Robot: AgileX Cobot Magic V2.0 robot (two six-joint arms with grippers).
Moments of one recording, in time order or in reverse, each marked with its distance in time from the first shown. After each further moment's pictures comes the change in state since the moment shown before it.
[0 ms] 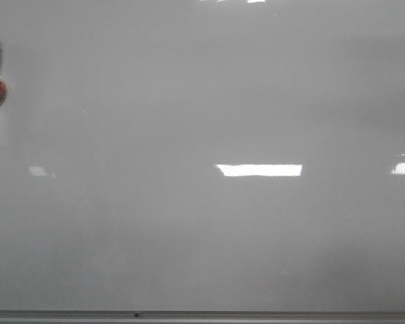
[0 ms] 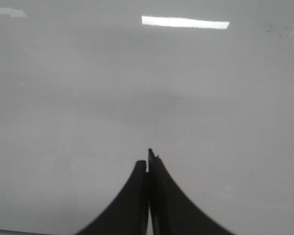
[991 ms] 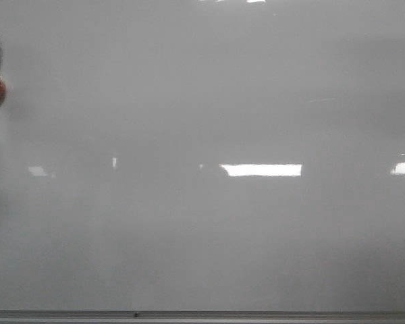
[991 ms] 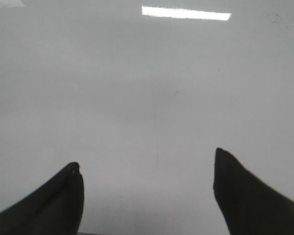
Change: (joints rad) left arm -0.101 0.780 -0.120 -0.042 -0.326 0.026; right arm 0.000 0.019 0.000 0.000 0.002 -0.007
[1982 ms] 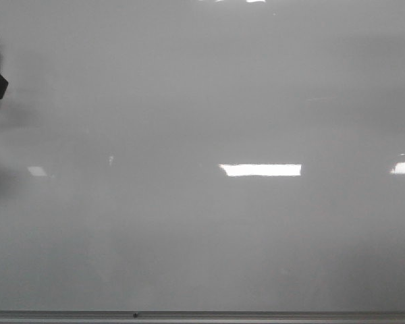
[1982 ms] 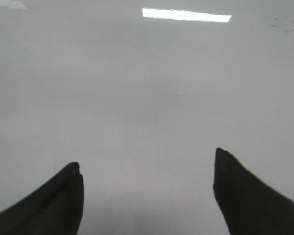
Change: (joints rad) left arm -0.001 0.128 -0.065 -0.001 0.019 0.002; right arm 0.000 0.000 -0.024 0.013 0.018 -0.002
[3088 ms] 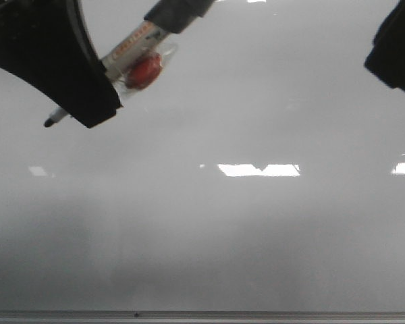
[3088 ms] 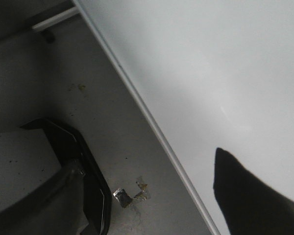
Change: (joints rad) left arm -0.580 -0.099 -0.282 -0.230 0.707 0.804; right arm 0.394 0.435 -0.329 0.343 0.432 -0.712
